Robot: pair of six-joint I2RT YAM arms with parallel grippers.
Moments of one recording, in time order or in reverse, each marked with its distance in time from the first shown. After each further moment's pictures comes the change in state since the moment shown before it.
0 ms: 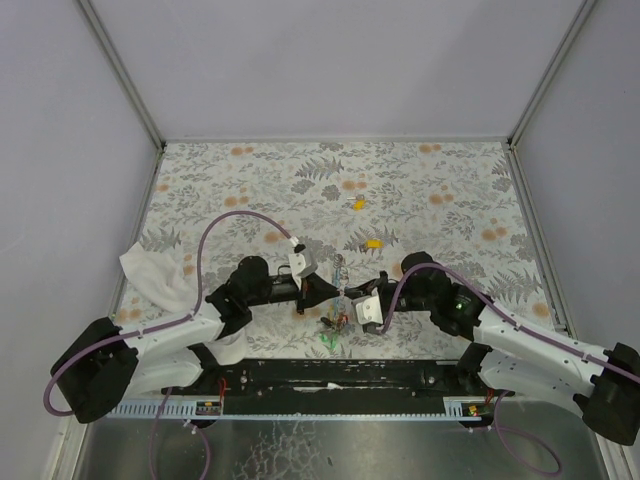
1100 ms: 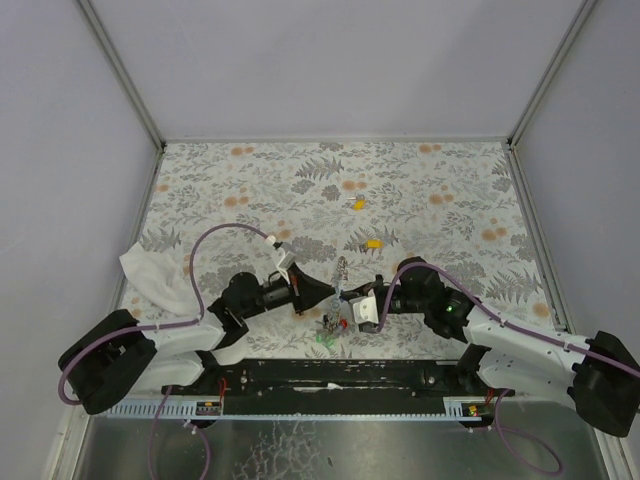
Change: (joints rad) left arm 0.000 0.067 -0.166 0.358 -0.188 -0.438; right arm 0.000 0.069 -0.103 0.213 -0.013 0.067
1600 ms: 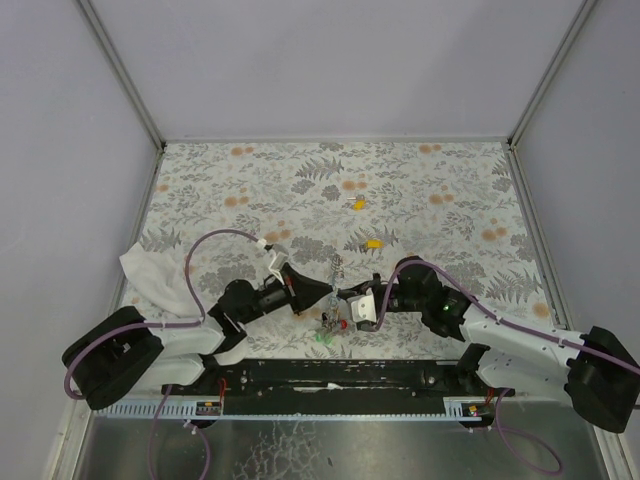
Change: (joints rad) left arm -0.006 0.034 -0.064 0.157 -0.090 -0.084; right arm 0.000 0.041 0.000 0.060 -0.008 0.008
